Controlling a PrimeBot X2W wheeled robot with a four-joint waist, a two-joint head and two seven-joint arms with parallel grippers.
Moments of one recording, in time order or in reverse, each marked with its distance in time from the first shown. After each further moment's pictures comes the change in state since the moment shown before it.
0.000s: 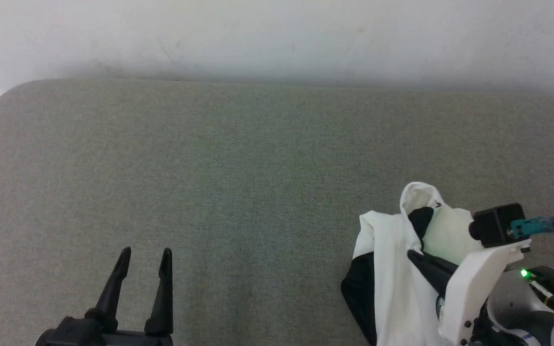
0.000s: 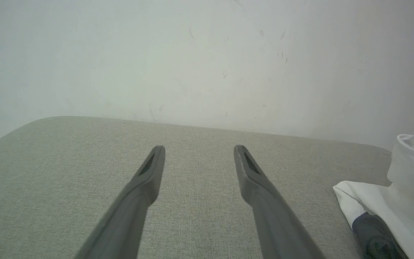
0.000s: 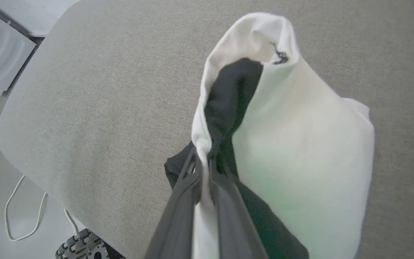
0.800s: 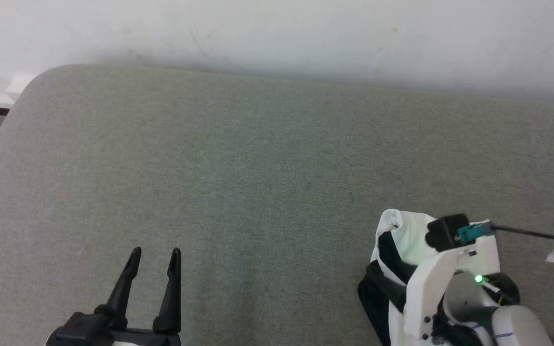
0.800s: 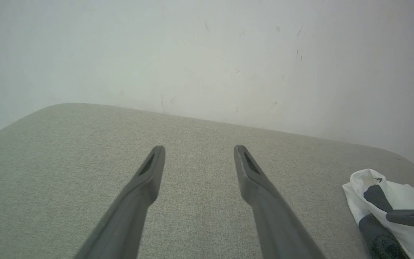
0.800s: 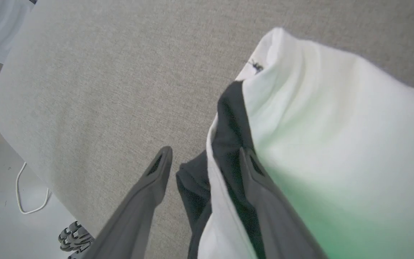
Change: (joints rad) left arm -0.025 -0.023 -0.010 0.048 -0.014 -0.028 0.000; right arm -0.082 0.011 0.114 0.342 -0.027 0.000 -0.167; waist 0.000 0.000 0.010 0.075
